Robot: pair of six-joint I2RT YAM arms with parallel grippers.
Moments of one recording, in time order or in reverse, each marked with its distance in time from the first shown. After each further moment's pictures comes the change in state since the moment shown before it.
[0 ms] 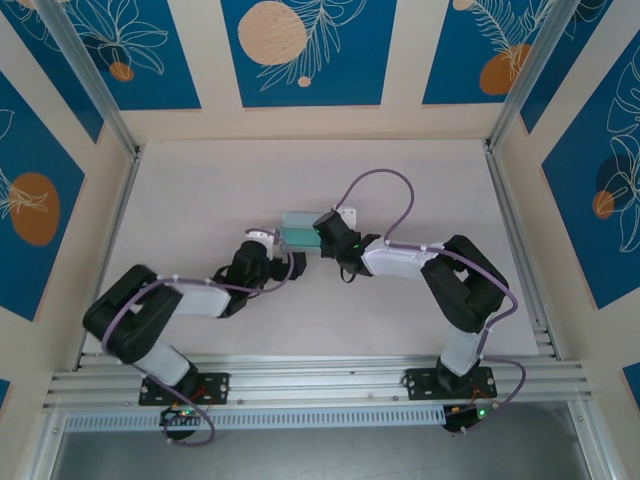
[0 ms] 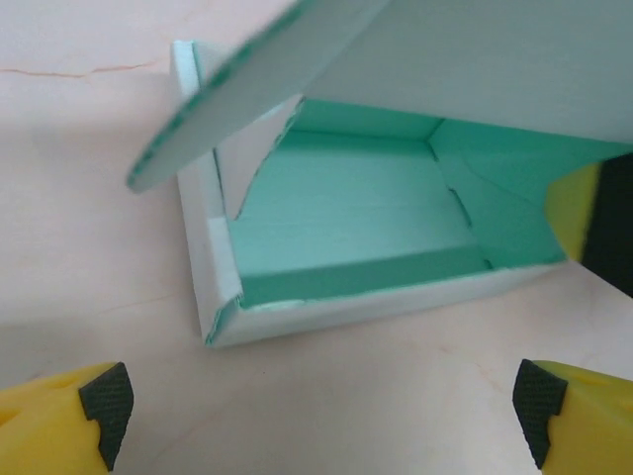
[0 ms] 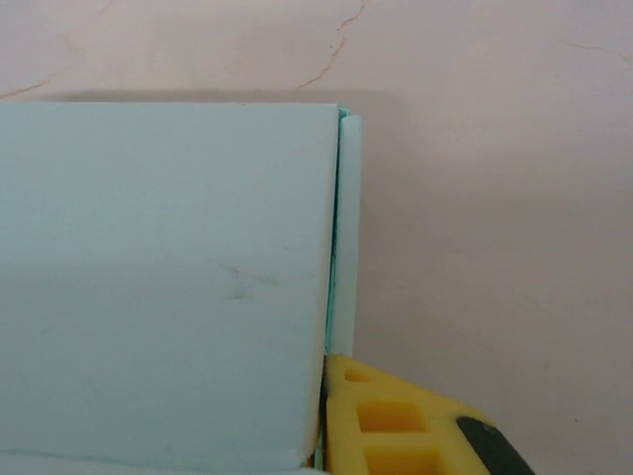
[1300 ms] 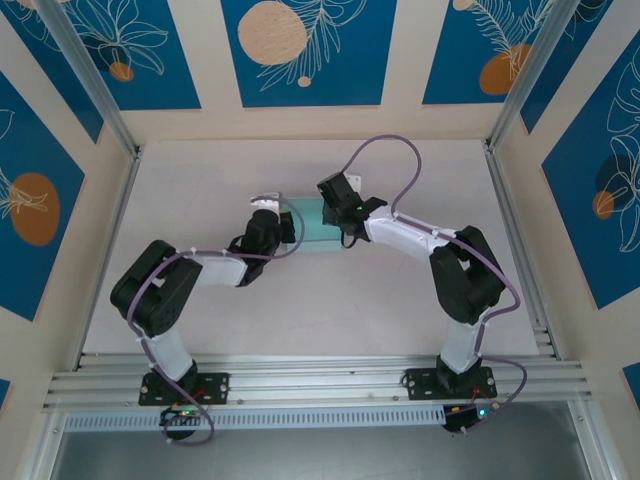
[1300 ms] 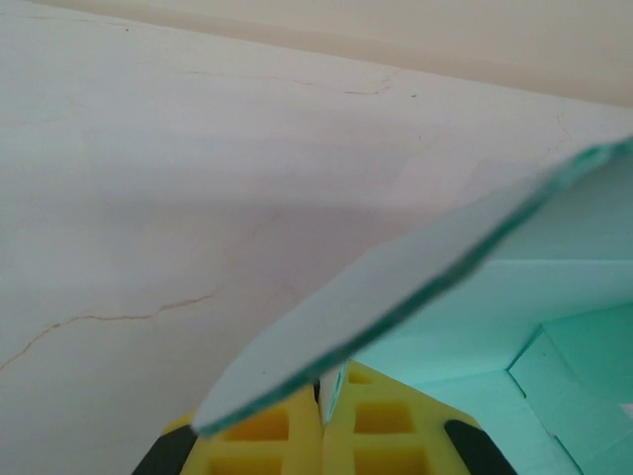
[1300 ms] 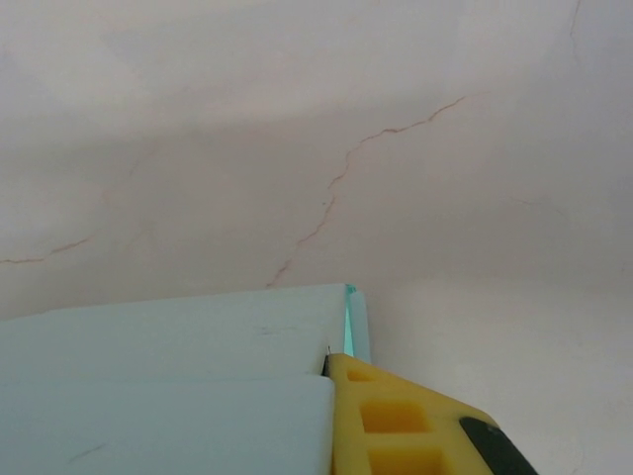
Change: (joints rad) left arm 0.044 0.249 0.298 0.057 -0.177 0.028; right arm -0.098 0.041 0.298 -0.235 -0.056 -0.019
